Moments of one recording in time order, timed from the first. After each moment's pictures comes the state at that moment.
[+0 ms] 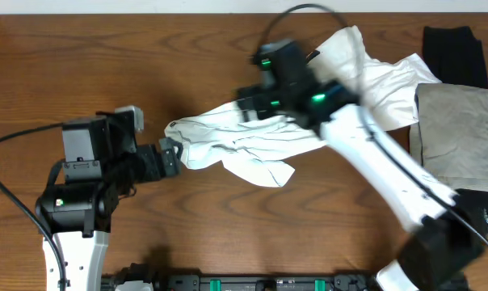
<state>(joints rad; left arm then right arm) 0.04 0.99 1.04 -0.95 0.33 -0.19 0.55 1.71 1.54 -0.76 -0.05 0.30</state>
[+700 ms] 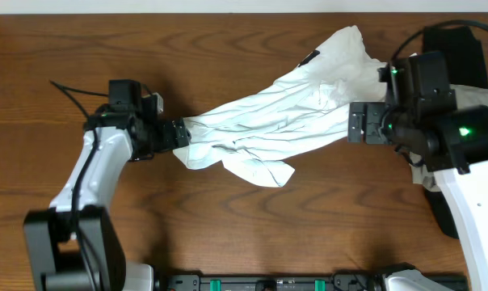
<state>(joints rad) 0.04 1.64 1.04 -0.70 0.28 -0.18 0.23 1.33 1.54 -1.28 0.11 0.24</state>
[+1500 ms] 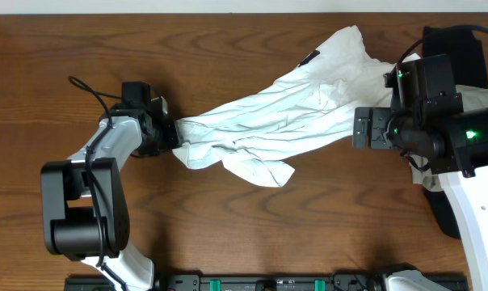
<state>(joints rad) 0.04 1.83 1.04 -0.54 0.24 -0.20 0.21 1.32 1.54 -1.33 0.11 0.24</state>
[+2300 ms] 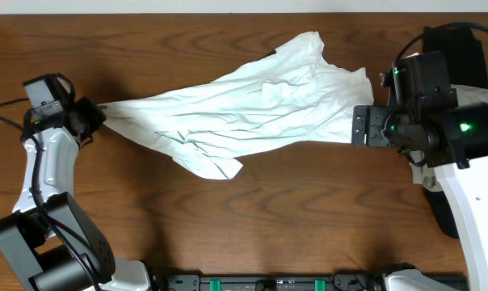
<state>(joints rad) 0.41 1.66 1.12 -0.44 0.10 -0.34 0.21 1.35 1.54 -1.32 0.11 0.25</state>
